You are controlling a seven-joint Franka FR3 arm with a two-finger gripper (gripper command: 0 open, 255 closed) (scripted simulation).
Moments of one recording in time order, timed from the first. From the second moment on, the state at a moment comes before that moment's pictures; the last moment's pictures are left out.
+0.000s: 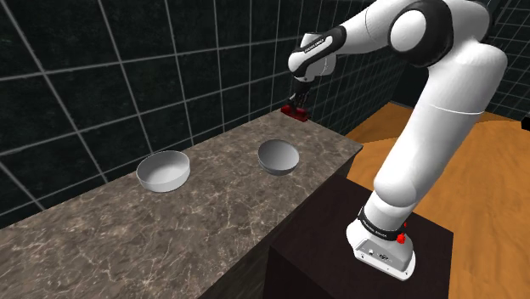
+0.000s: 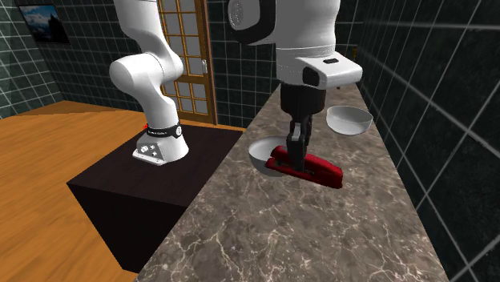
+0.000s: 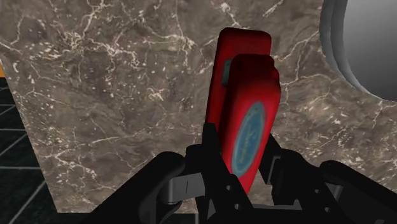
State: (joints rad) arm -0.19 0.05 -0.28 -2.15 0.05 2.28 -0.36
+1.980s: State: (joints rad) arm -0.05 -0.17 -0.07 -2.61 -0.04 2.53 0.06
